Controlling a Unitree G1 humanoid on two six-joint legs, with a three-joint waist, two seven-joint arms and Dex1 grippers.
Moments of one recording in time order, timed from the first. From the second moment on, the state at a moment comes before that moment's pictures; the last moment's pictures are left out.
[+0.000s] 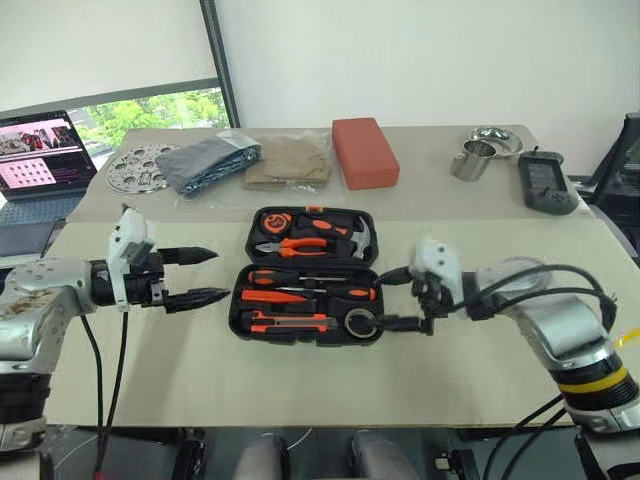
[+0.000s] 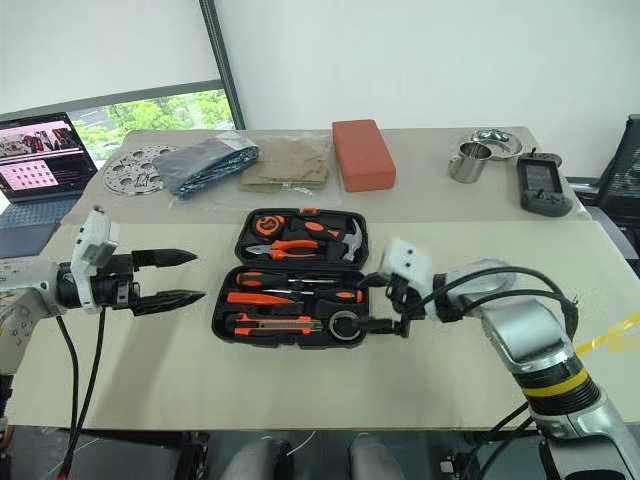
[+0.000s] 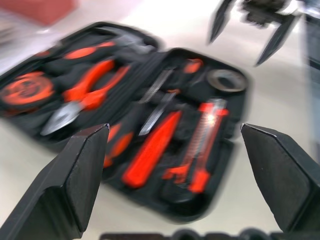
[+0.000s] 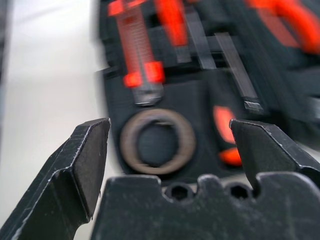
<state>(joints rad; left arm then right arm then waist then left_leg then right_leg) -0.33 0.91 0.17 0.04 -0.54 0.50 -1.23 -0.46 -0.76 0.15 -0.21 0.34 0.68 1.06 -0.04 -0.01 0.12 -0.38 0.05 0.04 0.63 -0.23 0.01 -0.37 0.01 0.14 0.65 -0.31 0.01</state>
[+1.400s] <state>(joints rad) -1.10 0.56 0.21 1.31 -0.25 0.64 -0.94 -1.00 -0.42 -0.11 0.85 0.34 0.93 0.74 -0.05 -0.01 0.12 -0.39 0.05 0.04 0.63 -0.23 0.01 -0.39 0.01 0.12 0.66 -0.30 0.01</state>
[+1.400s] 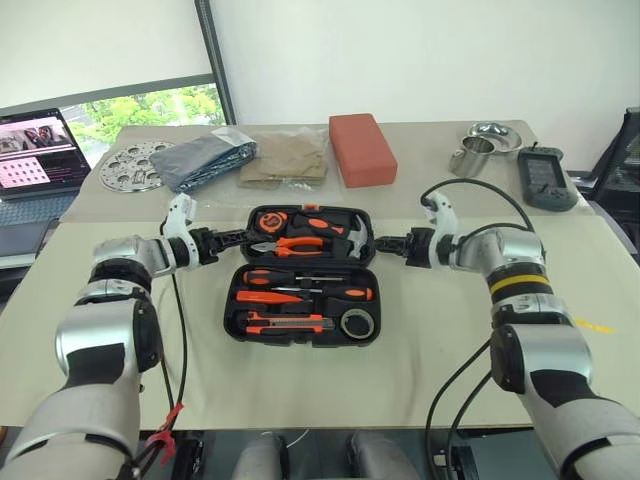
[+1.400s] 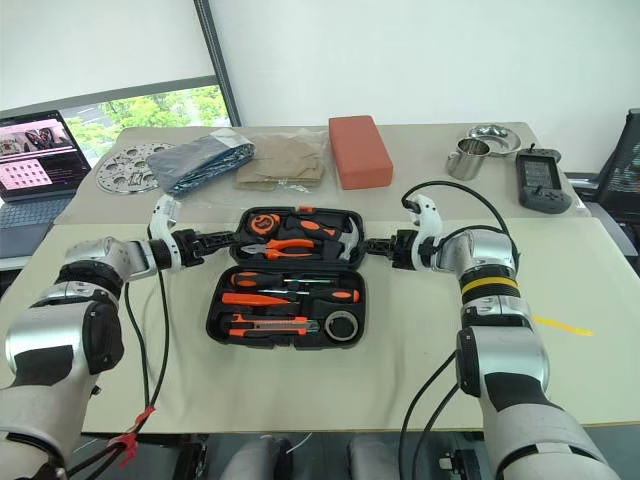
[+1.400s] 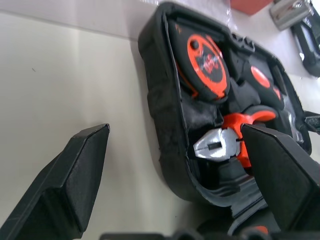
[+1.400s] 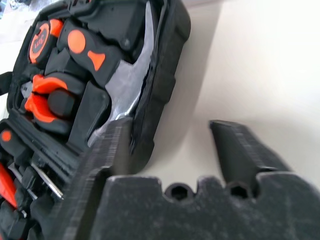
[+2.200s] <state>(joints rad) -1.12 0.51 0.25 1.31 -0.20 0.62 -0.87 -0.96 -0.40 -0.09 0.73 0.34 0.95 0.75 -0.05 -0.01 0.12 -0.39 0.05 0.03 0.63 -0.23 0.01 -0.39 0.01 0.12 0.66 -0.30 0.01</state>
